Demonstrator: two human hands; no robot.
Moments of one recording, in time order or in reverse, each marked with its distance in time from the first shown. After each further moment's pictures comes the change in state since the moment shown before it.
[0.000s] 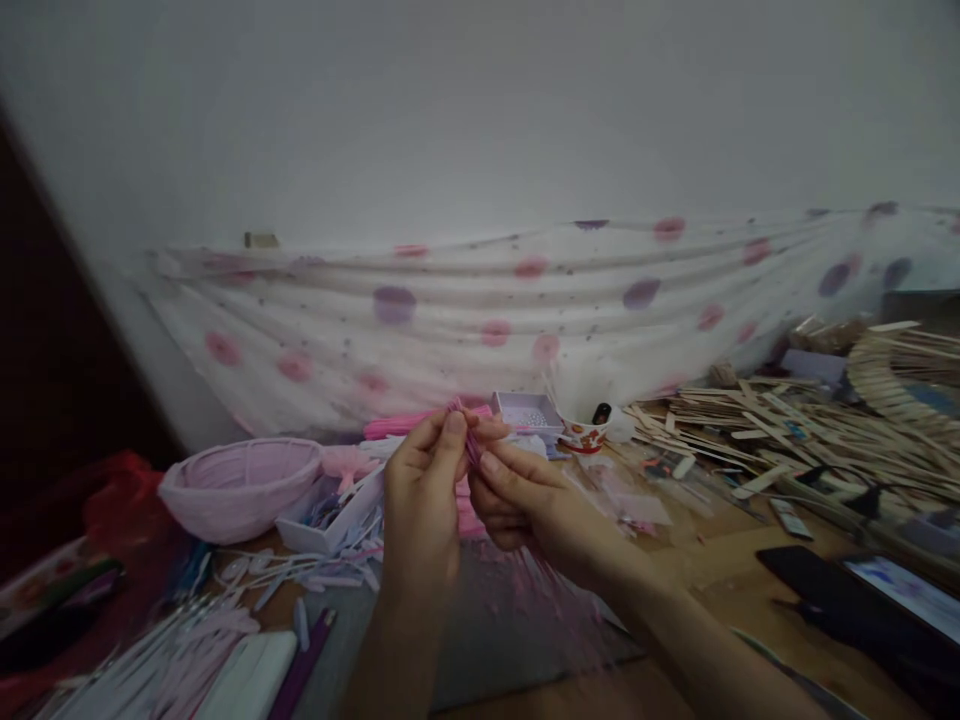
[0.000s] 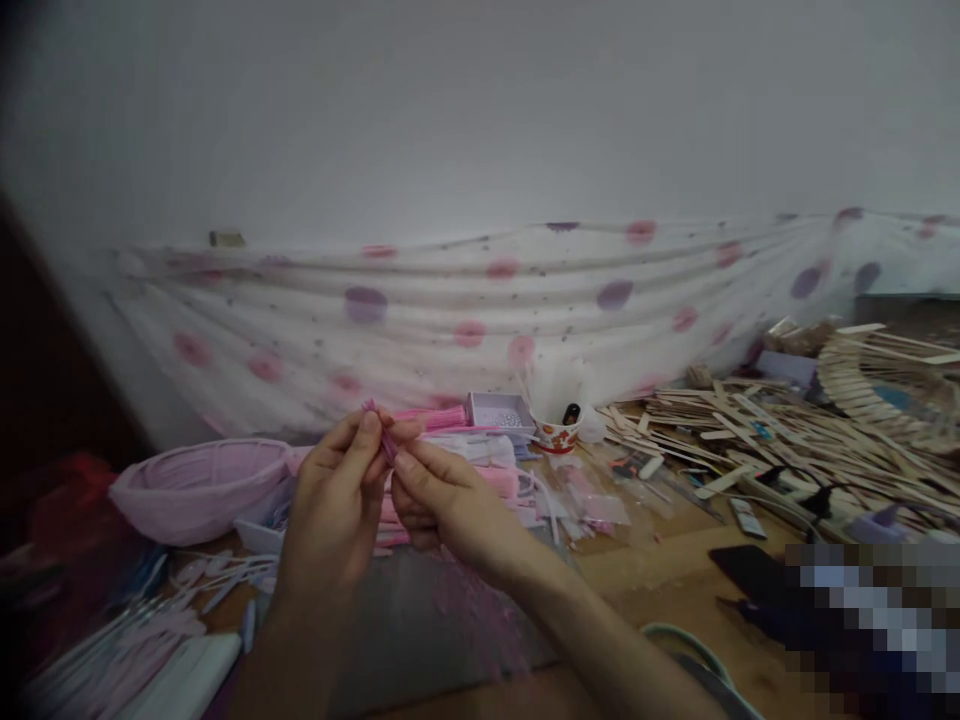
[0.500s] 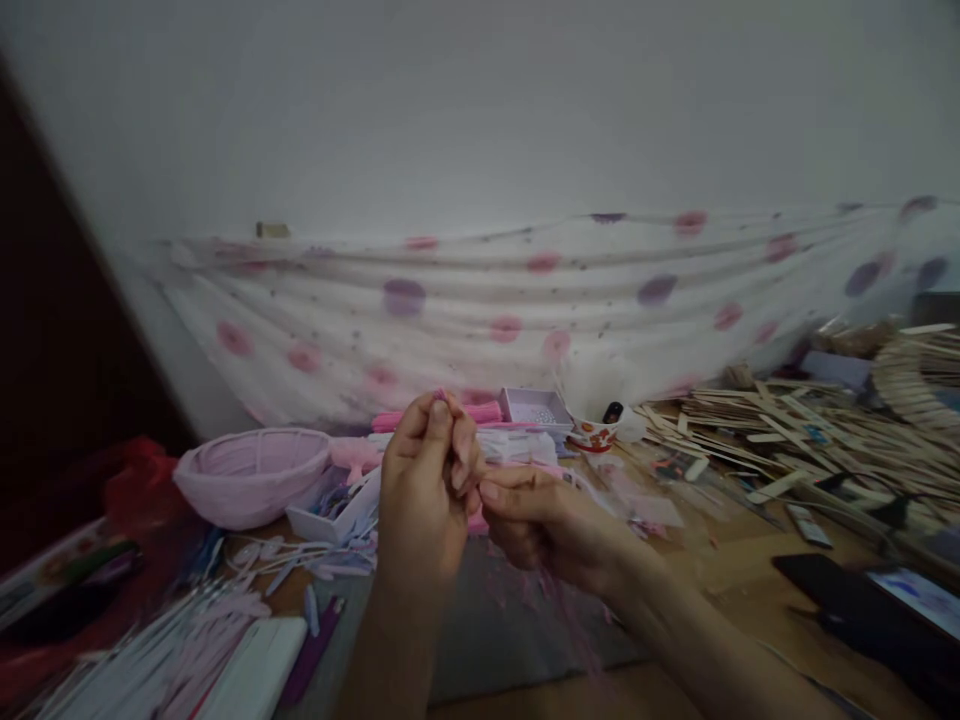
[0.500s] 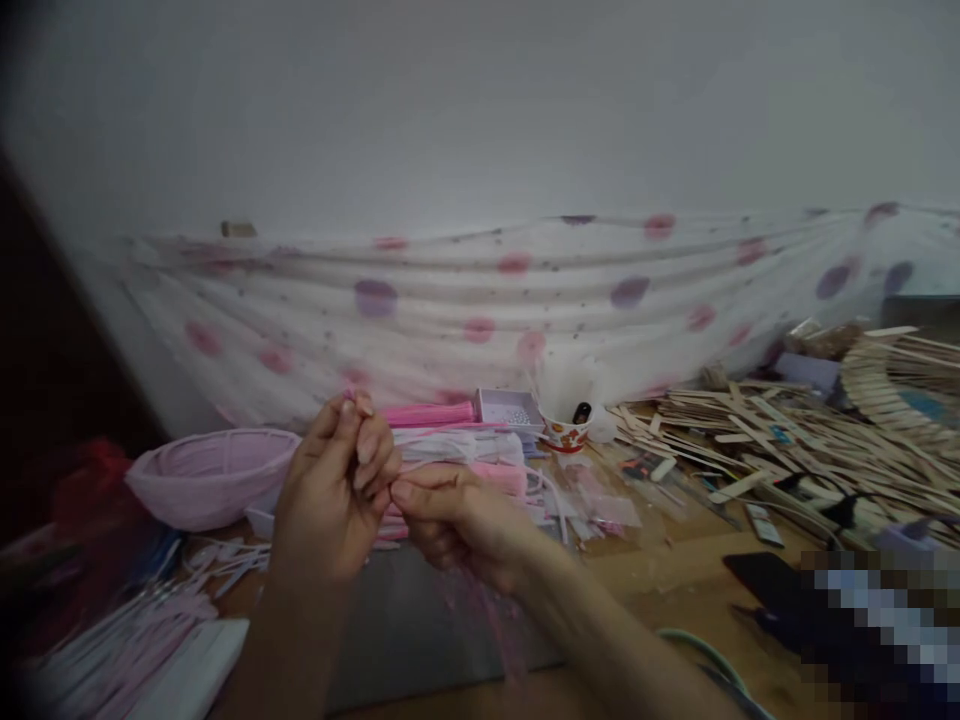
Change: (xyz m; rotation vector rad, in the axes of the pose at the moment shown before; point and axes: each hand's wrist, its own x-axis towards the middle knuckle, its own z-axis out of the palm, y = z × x) left_hand 0.001 0.017 -0.005 -0.199 -0.110 -0.061; right_hand 0.000 0.007 -0.010 -0.053 -0.061 0.148
